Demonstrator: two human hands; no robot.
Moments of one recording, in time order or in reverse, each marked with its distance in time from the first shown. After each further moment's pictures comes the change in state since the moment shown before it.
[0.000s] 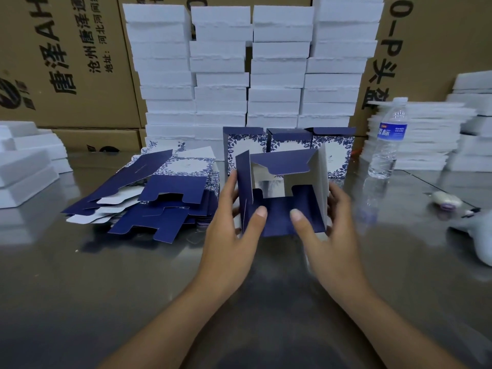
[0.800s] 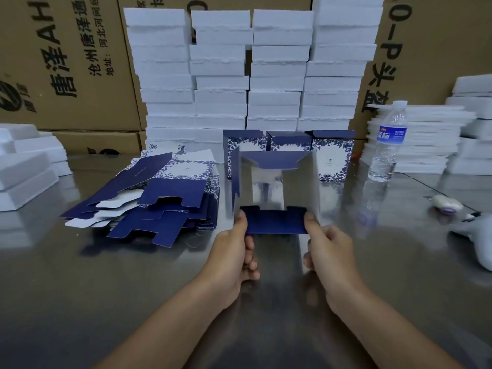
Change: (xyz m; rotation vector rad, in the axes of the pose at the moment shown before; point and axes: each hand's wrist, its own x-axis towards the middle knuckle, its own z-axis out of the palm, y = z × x) left_hand 0.007 -0.001 0.010 -0.342 0.015 -0.782; right_hand 0.001 -0.002 0.004 0.040 0.087 0.616
